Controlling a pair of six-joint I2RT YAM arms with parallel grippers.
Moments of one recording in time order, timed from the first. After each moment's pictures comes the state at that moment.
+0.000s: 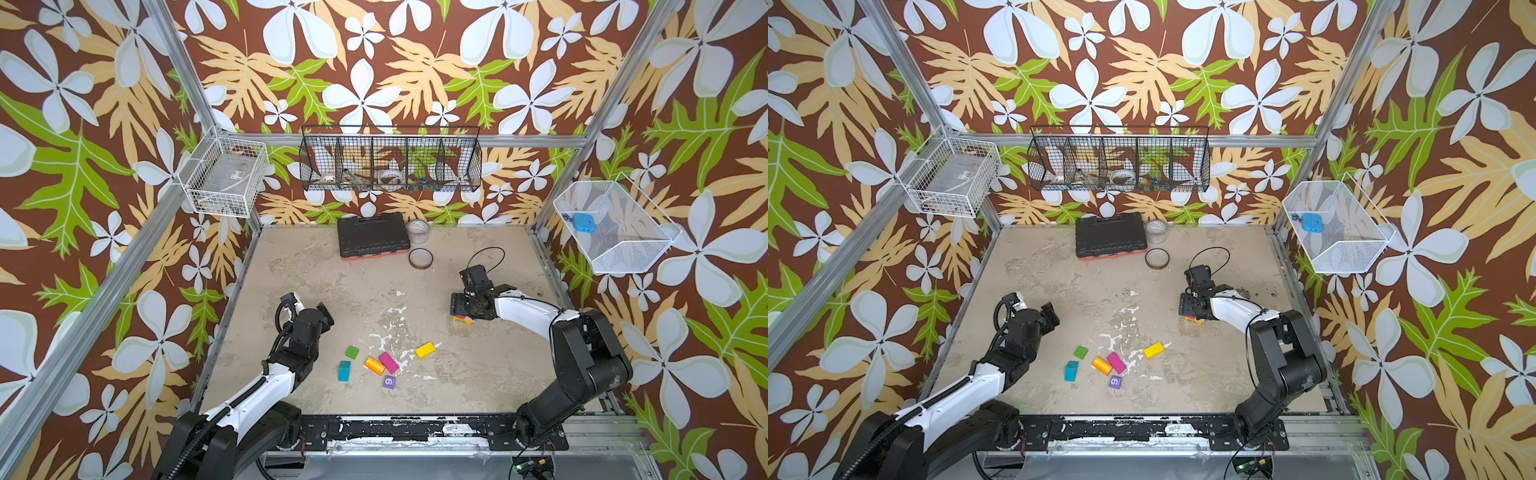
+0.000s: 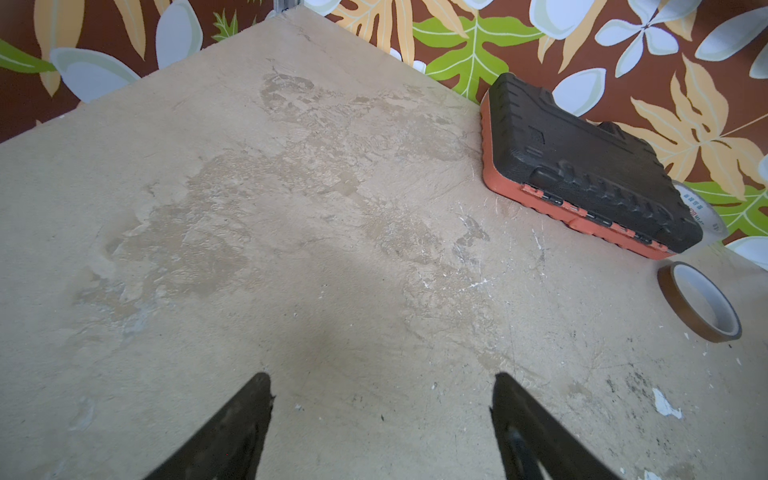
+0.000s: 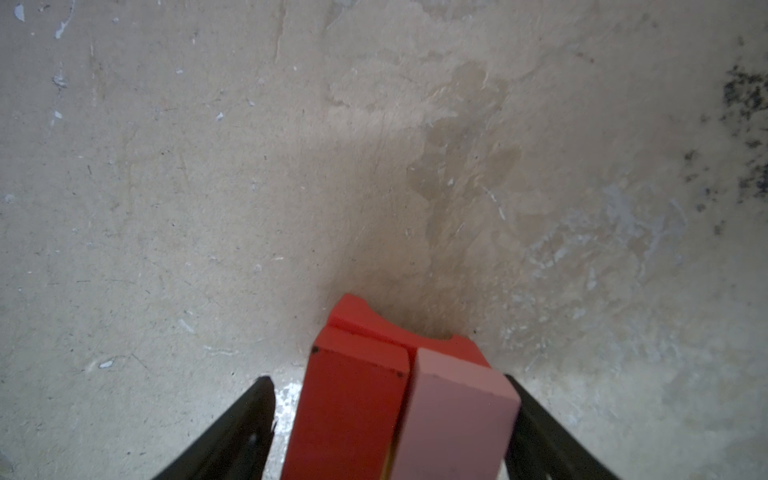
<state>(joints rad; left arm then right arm) -0.33 1.00 0.30 0.16 -0.50 -0.64 0.33 1.64 0.94 -0.44 0.16 0.45</state>
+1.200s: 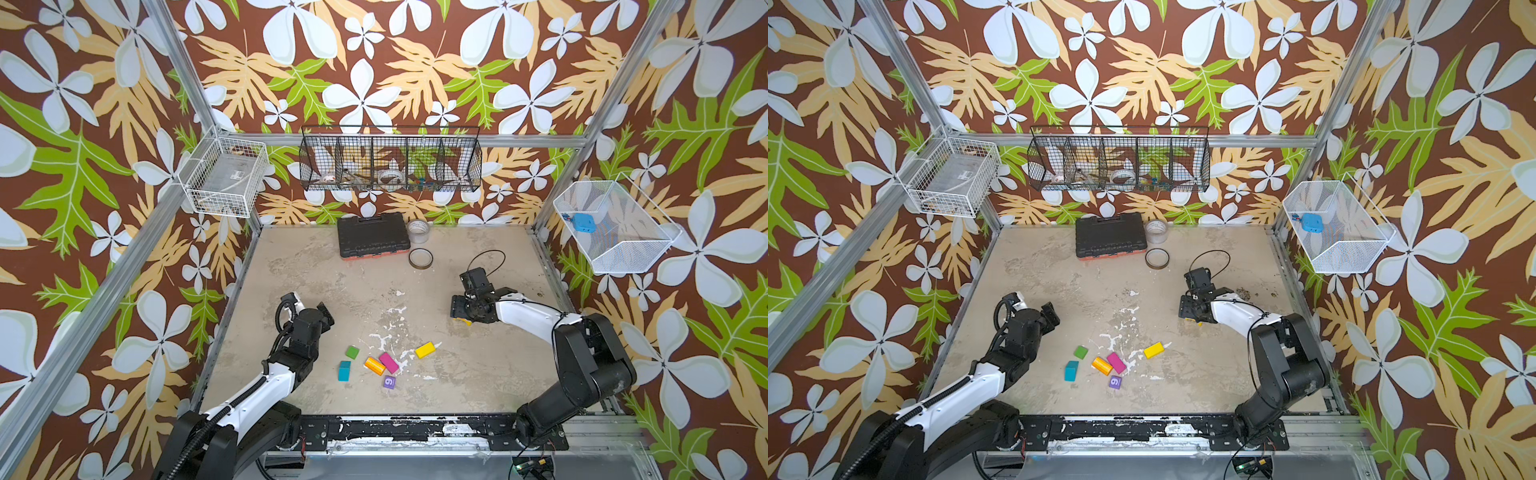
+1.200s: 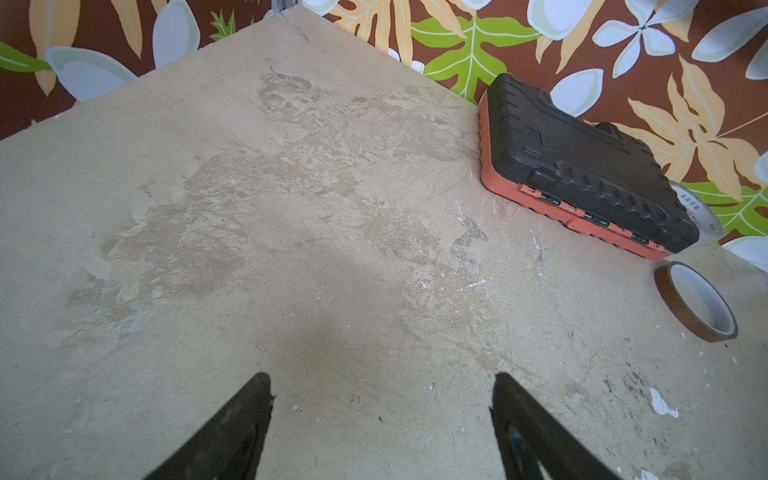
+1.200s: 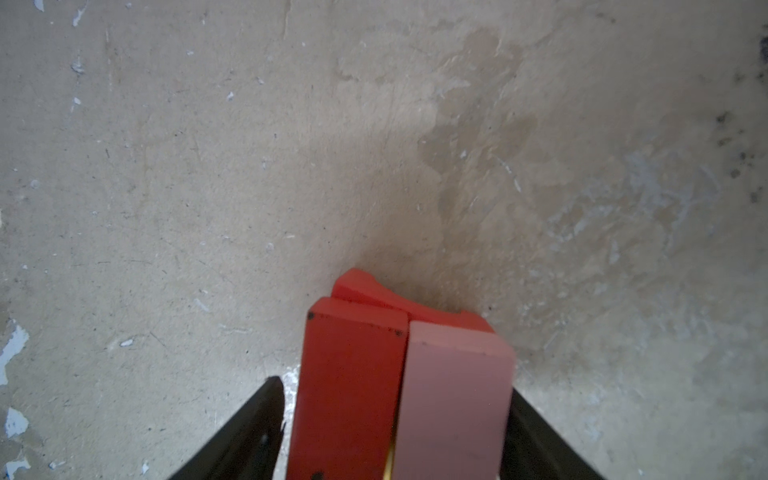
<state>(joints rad) -0.33 1.00 0.30 0.16 -0.49 -0.64 0.34 1.61 0.91 -0.43 0.13 0.49</state>
